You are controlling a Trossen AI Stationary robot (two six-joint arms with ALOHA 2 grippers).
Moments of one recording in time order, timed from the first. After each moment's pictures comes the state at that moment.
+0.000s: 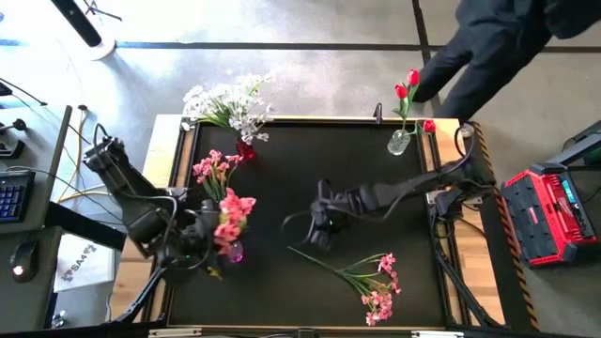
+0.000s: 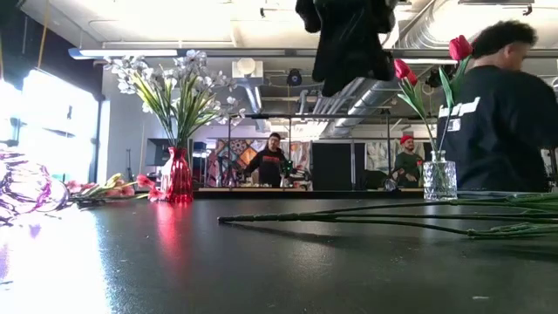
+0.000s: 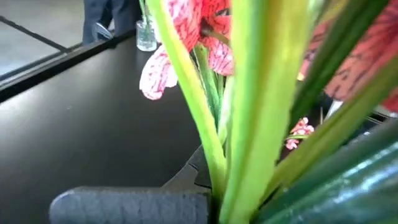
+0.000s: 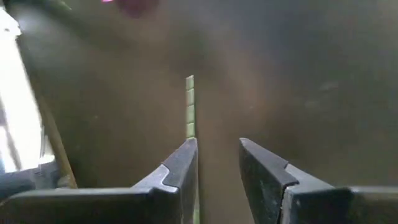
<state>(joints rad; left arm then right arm) -0.85 1.28 1.21 -0.78 -1.03 -1.01 0.21 1.73 1.39 -0.71 0.02 0.76</state>
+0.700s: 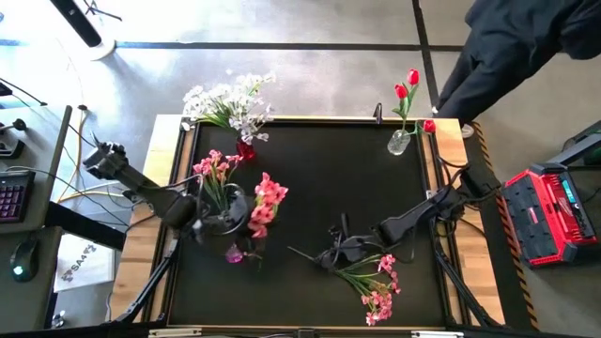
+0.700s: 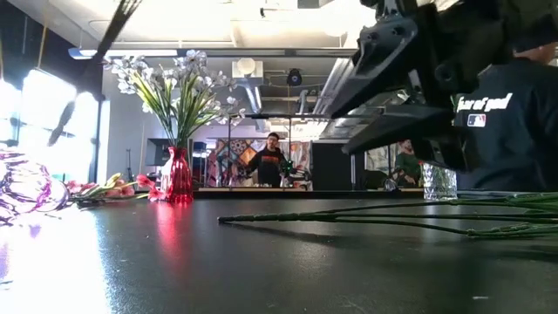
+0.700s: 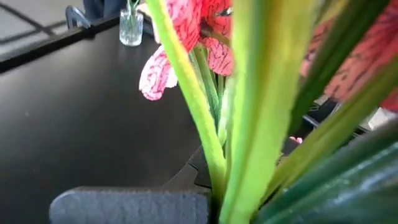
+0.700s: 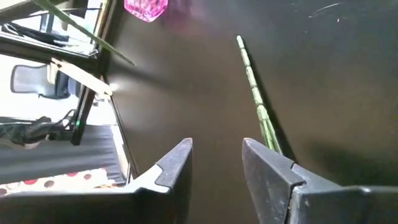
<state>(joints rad) -0.56 1.35 1.21 -0.47 -0.76 -0.77 0.45 1.73 0.81 0.30 0.20 1.32</state>
